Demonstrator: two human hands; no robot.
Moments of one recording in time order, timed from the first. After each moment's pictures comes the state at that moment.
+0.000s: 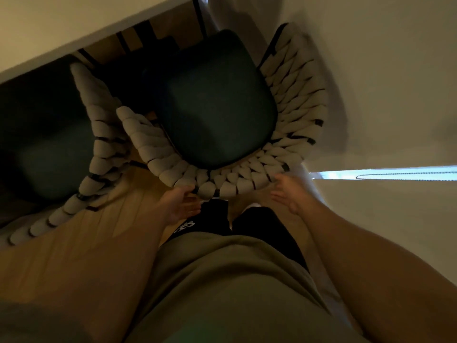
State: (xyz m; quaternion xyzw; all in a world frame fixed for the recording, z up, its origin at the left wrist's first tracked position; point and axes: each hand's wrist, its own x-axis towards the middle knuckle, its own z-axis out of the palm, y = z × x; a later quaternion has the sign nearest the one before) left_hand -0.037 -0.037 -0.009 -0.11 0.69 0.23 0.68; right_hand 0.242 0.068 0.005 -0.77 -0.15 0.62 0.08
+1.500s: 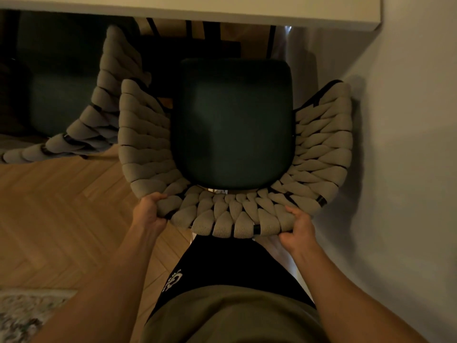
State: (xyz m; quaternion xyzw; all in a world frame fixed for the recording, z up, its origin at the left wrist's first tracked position) left_hand 0.041 0.007 -0.052 -0.46 0.57 0.59 0.34; right_hand 0.301 0.216 -0.053 -0.71 -0.01 0.69 0.15
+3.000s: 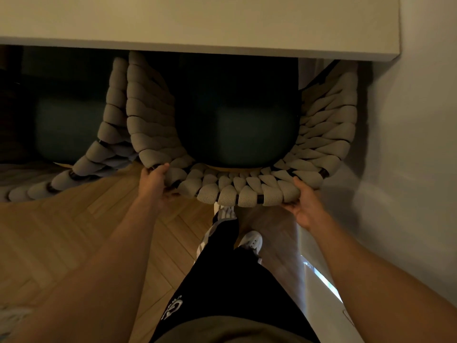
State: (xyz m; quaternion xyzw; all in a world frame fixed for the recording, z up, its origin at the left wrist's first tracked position) left_hand -0.073 0.104 -0.046 -0.32 0.67 0.56 0.37; right_hand 0.190 0.322 -0.070 -0.67 -0.19 0.71 0.08
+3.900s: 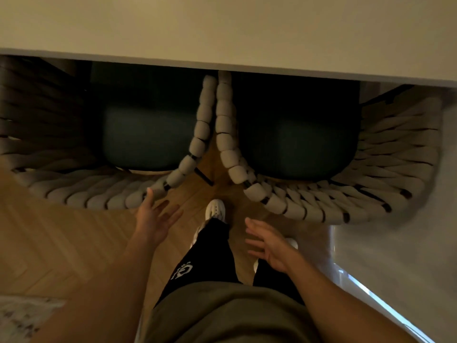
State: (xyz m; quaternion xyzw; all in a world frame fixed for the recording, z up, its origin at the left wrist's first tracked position) left_hand -0.210 -0.096 -0.045 -0.45 0.54 0.60 0.38; right_hand 0.022 0.093 -0.019 -0.55 -0.30 0.74 -0.23
